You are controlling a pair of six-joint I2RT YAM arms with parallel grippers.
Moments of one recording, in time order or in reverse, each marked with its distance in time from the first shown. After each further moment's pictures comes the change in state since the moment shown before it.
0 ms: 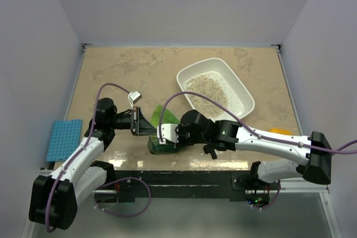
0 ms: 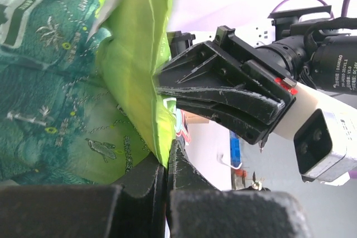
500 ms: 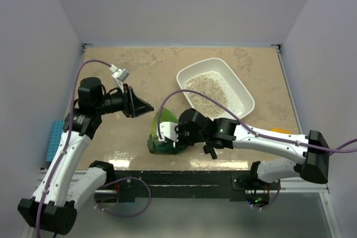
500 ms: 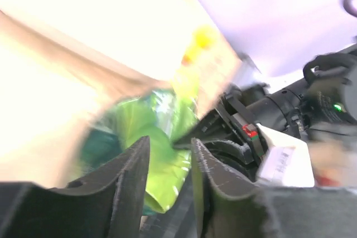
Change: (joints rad) left arm 0.002 -0.027 0.479 -0.644 -0.316 0.611; right arm -0.018 0.018 0.016 -0.048 -0.026 0.036
